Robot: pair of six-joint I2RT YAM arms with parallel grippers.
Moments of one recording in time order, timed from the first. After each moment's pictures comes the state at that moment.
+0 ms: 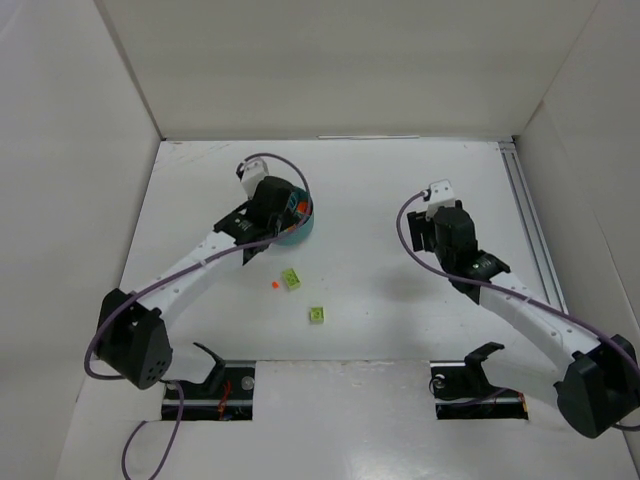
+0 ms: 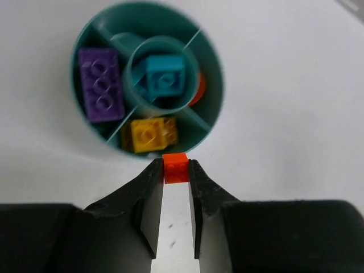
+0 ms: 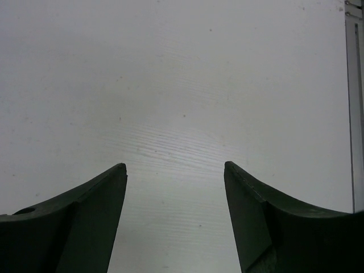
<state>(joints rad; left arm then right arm) -0.59 1.32 1.00 -0.39 -0.41 -0.88 0.49 1.08 0.70 -0.08 0.41 -0.05</state>
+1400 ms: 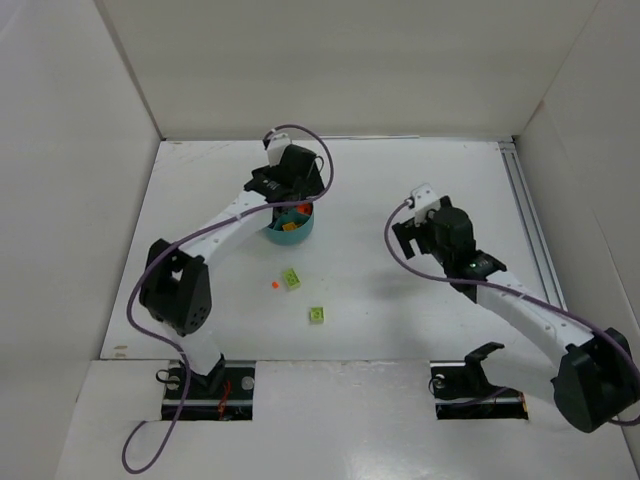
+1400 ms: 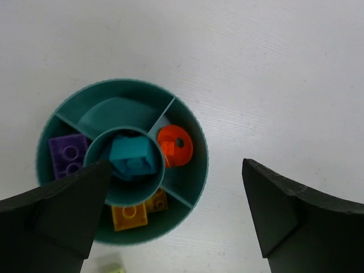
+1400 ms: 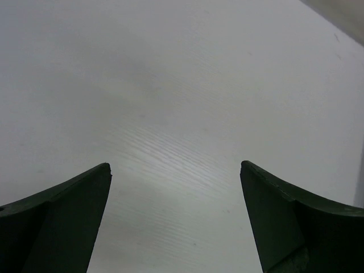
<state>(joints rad) -0.56 1.77 1.48 -0.47 -0.48 -0.68 0.39 1.09 0.66 -0.01 0.19 -0.22</state>
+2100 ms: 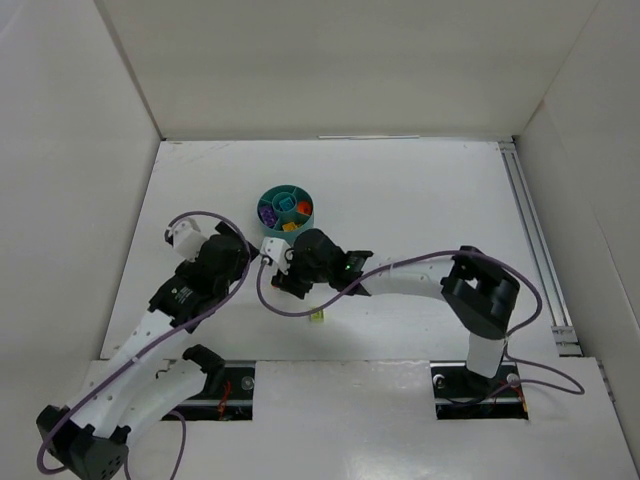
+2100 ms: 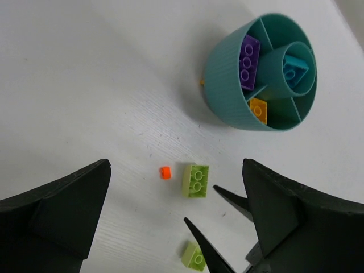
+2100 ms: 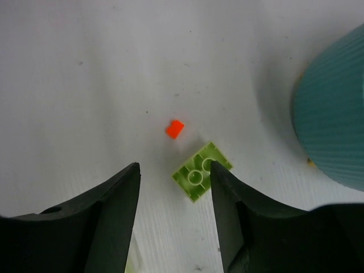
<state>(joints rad) -0.55 0.77 0.74 -0.73 -0.57 -1.10 1.05 1.82 1.16 0.07 -0.16 -0.28</state>
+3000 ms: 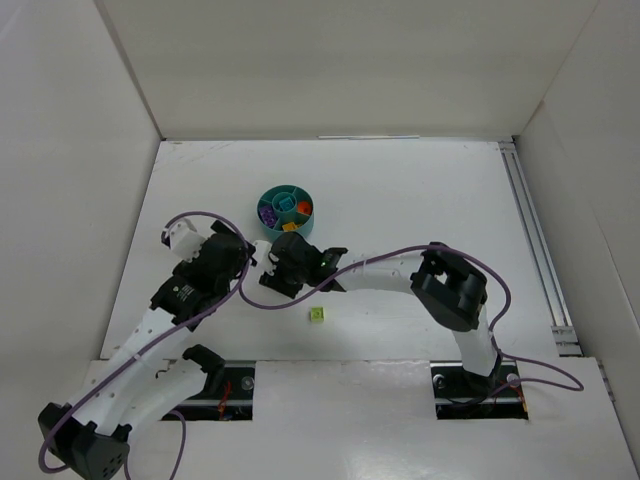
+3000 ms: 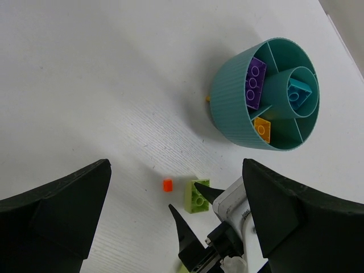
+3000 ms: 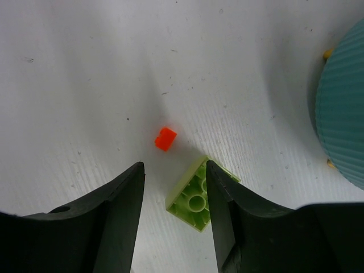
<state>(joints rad) -0.54 0.76 0.74 -0.74 -0.64 -1.15 1.08 2.03 1.39 -0.12 -0.04 -0.24</state>
